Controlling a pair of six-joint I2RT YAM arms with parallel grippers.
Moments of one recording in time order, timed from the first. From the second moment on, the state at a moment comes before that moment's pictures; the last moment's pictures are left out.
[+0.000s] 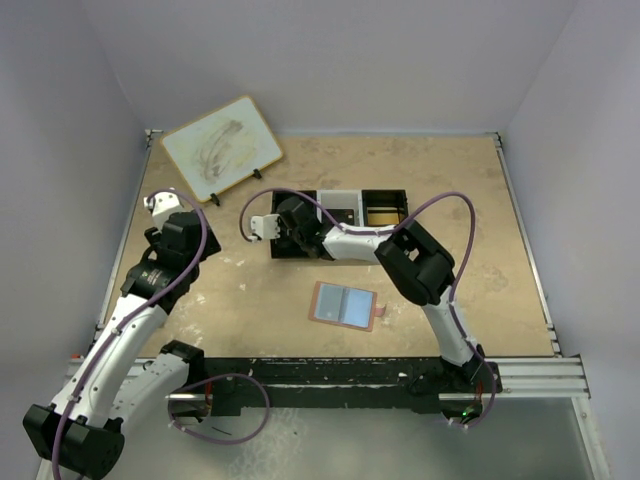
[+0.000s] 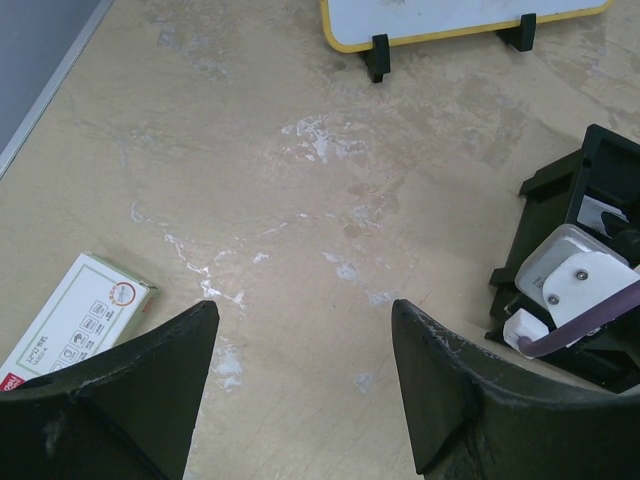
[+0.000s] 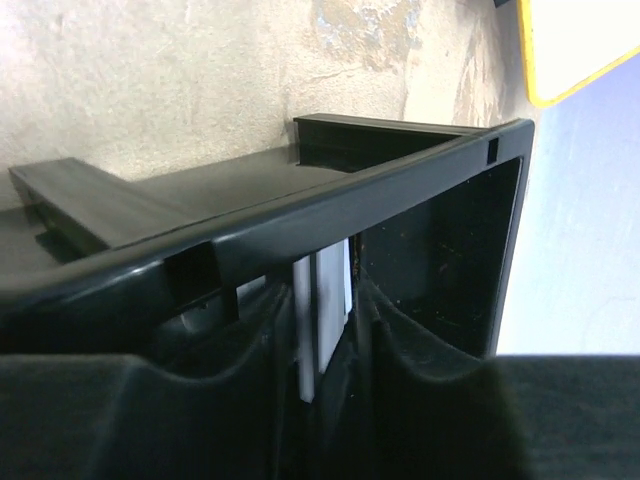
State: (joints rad) left arm -0.33 0.82 0.82 -0.65 -0.57 -0.54; right arm 0.86 2.19 1.45 0.10 0.25 -1.00
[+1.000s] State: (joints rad) left arm -0.33 0.81 0.82 -0.65 -0.55 -0.54; right arm 0.77 1.52 1.02 -0.03 0.05 0.32
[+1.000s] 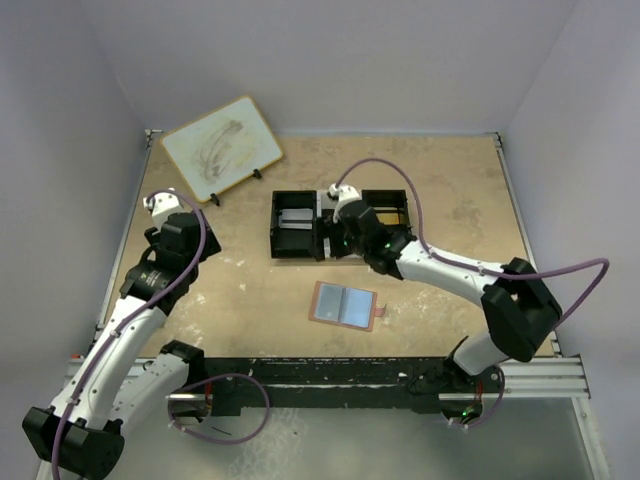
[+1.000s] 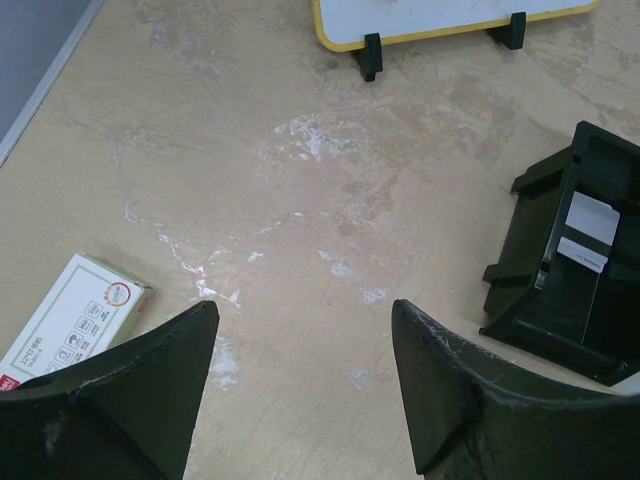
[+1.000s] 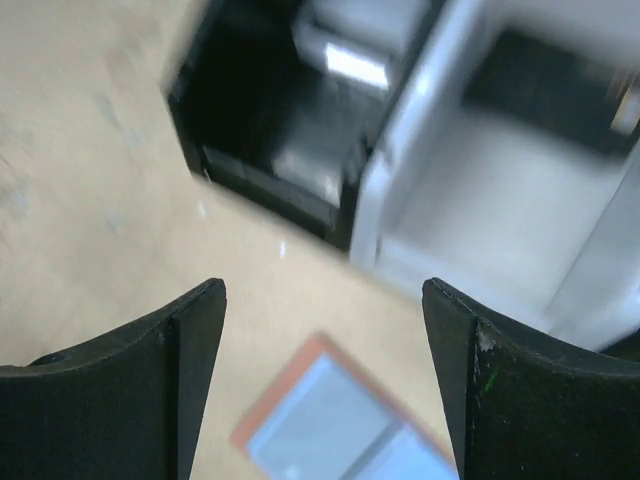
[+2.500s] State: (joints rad) left arm -0.33 0.83 0.81 -0.64 -0.49 -0.53; right arm 1.05 1.59 0.82 -0.22 0.32 1.01
